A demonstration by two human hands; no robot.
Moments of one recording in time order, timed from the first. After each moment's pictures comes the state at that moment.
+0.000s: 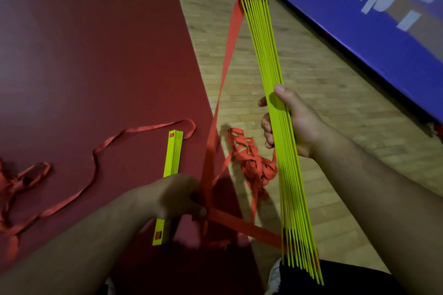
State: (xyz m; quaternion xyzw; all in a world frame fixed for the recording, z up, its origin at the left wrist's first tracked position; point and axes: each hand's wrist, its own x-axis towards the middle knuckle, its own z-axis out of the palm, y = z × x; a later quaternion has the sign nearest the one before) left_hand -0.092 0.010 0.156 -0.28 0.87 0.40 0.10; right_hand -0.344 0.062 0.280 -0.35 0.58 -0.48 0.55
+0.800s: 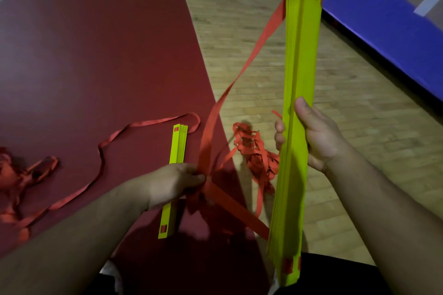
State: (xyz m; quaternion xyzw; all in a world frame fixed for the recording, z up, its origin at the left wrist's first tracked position) left_hand -0.086 0.009 0.144 -0.34 0.61 0.72 -0.05; right_hand -0.354 0.092 0.252 -0.31 0.56 -0.59 0.49
